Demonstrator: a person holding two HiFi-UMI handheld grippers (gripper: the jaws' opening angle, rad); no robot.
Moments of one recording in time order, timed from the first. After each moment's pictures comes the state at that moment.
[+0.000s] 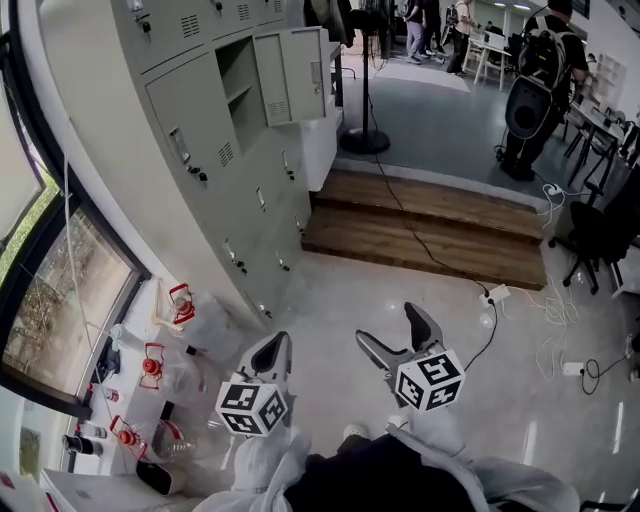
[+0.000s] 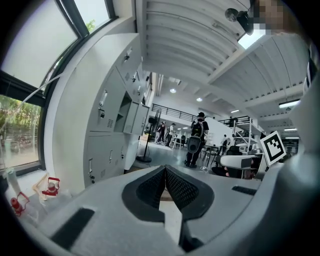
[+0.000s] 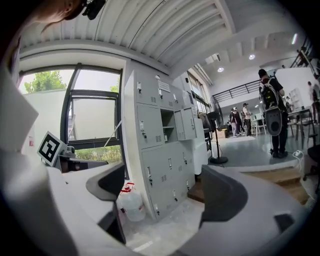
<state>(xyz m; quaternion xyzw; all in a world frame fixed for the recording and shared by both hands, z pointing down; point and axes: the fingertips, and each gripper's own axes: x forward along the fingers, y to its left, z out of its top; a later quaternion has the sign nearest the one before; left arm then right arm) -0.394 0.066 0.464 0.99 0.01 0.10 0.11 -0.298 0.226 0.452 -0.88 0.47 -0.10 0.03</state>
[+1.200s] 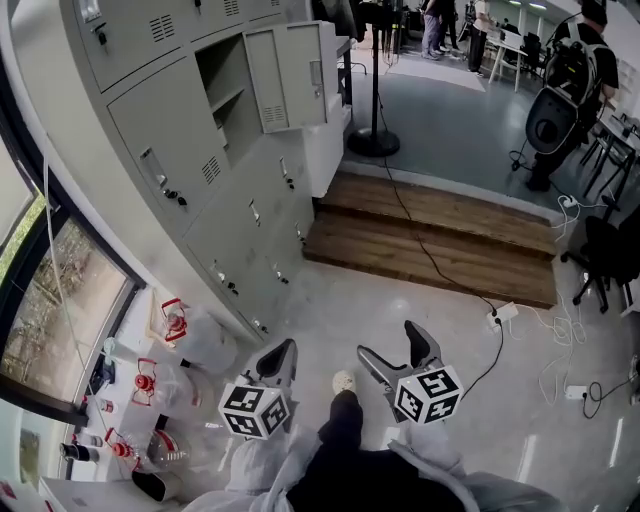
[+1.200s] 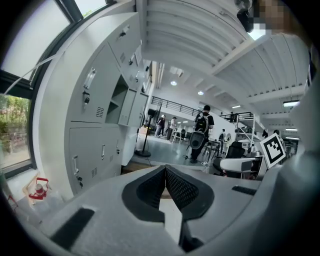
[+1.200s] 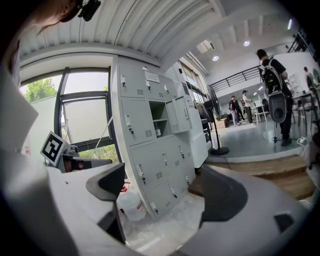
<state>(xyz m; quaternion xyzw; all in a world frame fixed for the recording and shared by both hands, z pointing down) -0.271 0.056 0.490 0.98 0.02 0.14 0.11 -0.184 0.211 0.493 -0.86 0.47 -0.16 0.05</state>
